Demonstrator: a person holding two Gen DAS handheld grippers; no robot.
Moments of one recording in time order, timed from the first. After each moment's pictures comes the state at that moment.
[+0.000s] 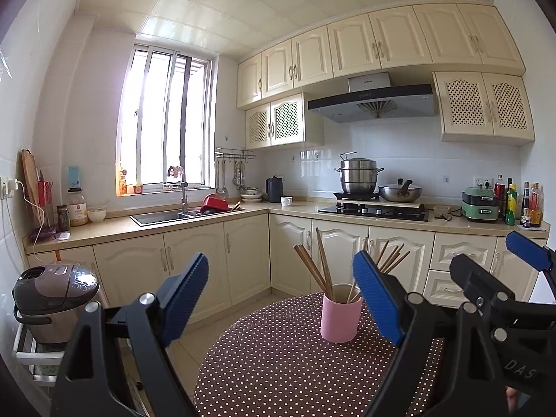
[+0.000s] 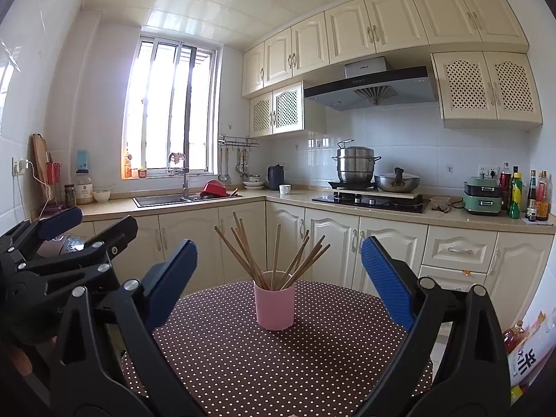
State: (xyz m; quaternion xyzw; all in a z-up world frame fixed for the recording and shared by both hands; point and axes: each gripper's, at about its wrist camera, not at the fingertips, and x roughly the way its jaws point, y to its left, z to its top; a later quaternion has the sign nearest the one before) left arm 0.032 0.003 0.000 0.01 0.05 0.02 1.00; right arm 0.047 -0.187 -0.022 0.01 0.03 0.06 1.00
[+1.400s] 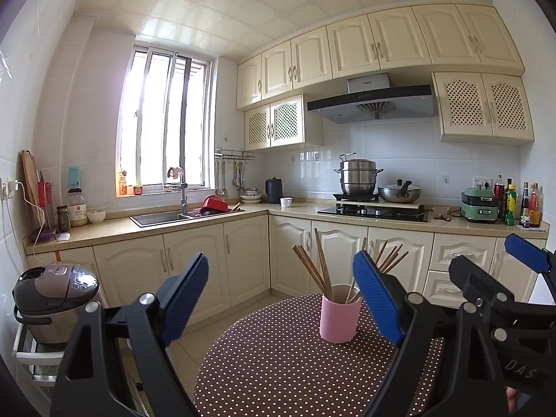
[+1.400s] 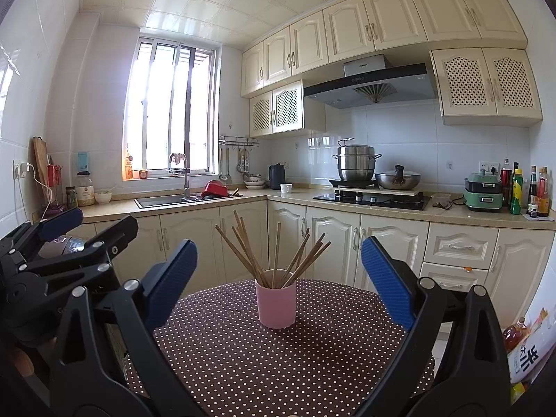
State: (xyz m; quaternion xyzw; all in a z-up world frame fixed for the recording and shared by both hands) left arm 0.031 0.003 -0.002 0.02 0.05 0.02 1.00; right arm 0.045 -0.187 -0.023 0.01 0.03 0.06 1.00
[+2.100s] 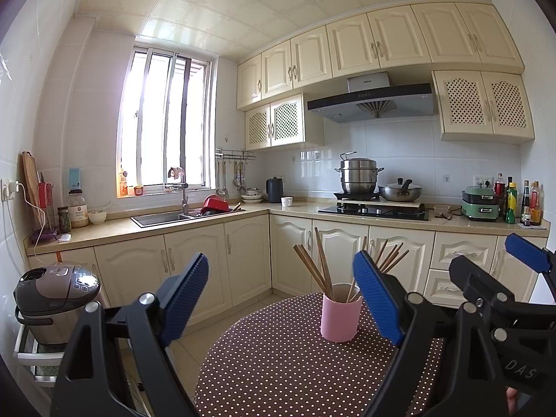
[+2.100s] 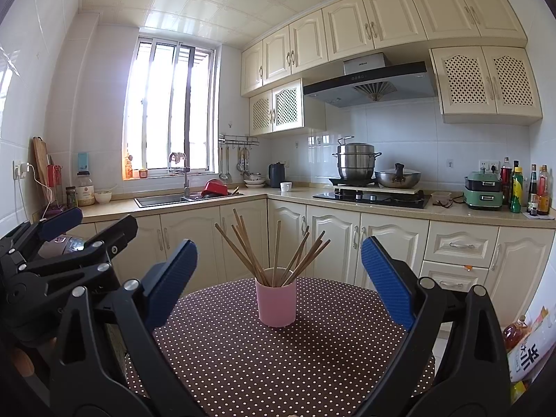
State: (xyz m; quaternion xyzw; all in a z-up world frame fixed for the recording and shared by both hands) left arm 0.029 0.003 -0.003 0.02 0.05 0.02 1.00; right arm 0.044 -0.186 -0.024 0.01 0.04 0.06 1.00
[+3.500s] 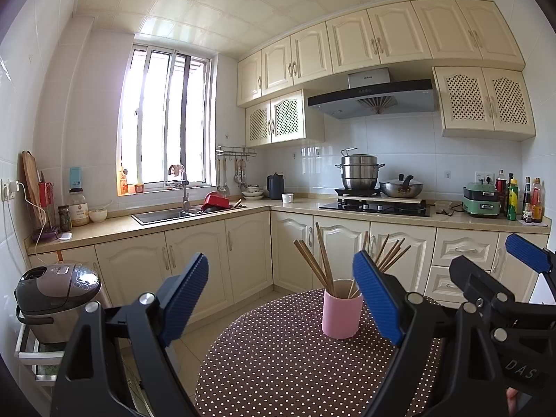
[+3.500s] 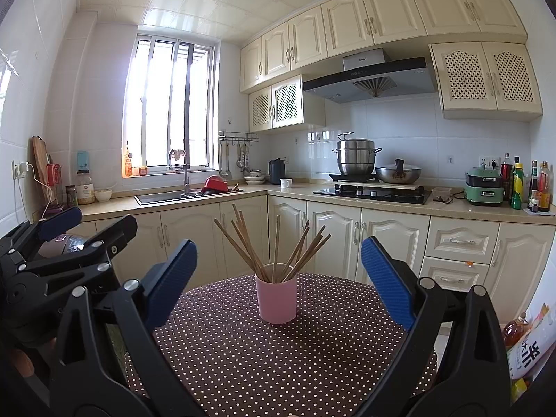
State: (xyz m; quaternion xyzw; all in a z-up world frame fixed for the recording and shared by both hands) left arm 0.030 0.013 -0.011 0.02 0.06 0.02 1.00; right arm 0.046 -0.181 -0.029 0.02 0.04 0.06 1.00
